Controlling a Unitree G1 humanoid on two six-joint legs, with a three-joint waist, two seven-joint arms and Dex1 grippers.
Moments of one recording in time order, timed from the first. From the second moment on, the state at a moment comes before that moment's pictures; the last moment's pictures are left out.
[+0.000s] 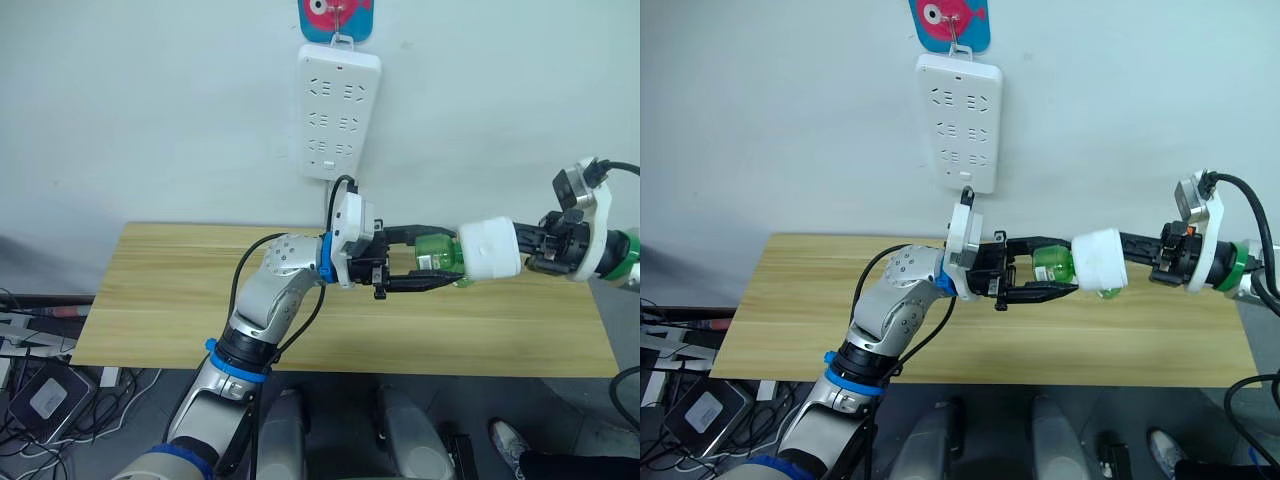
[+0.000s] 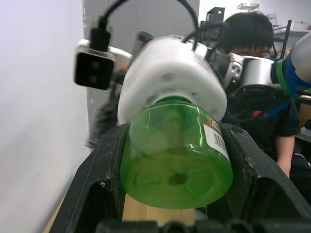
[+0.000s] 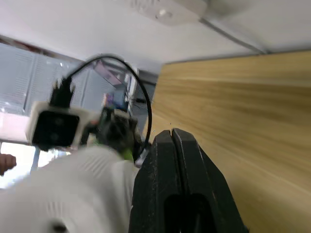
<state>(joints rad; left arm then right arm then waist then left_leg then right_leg) -0.64 0.14 -0.25 -0.05 -0.47 0.23 -1.10 -0.49 -1.03 -0.25 0.07 1.94 1.37 0.20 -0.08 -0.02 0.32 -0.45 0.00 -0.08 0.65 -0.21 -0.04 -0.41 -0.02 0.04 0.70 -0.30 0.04</state>
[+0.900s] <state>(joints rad) -0.65 0.15 -0.27 0.01 -0.42 0.19 -1.11 -0.64 -1.15 -0.15 -0.10 1.95 1.29 0.49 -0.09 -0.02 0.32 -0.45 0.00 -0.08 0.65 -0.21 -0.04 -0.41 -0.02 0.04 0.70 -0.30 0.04</state>
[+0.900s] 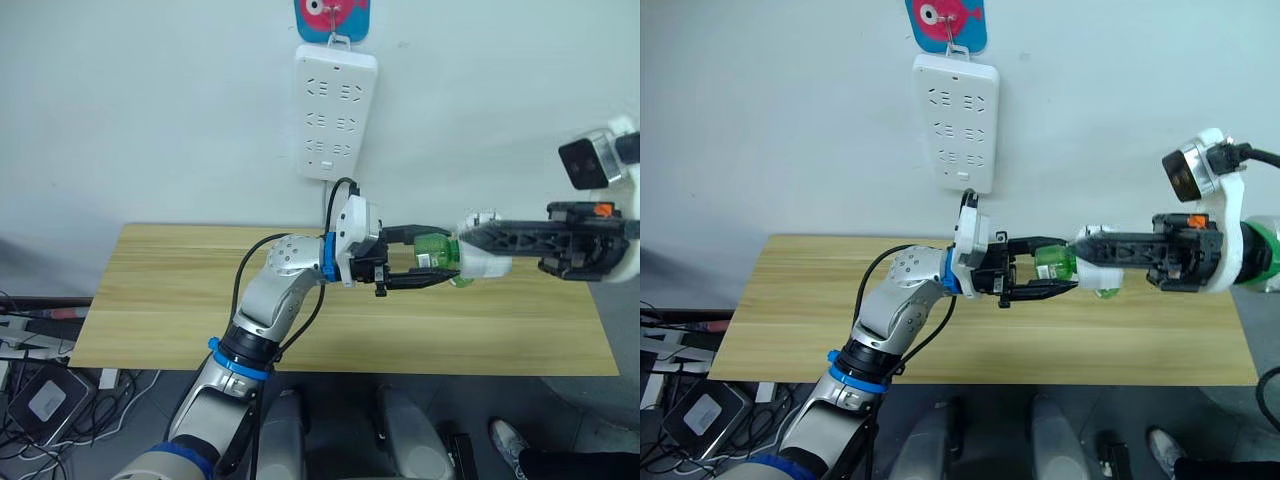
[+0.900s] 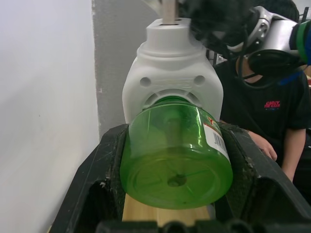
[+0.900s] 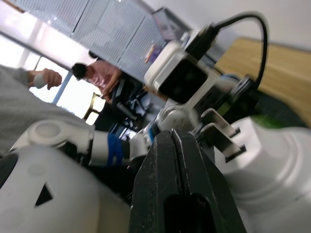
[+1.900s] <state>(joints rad) -0.62 0.17 -0.28 -0.05 -0.46 0.27 -1.15 -0.64 -1.02 -0.12 0.02 1.95 1.25 0.17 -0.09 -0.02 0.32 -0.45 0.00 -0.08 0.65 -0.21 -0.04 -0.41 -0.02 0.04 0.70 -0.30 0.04</state>
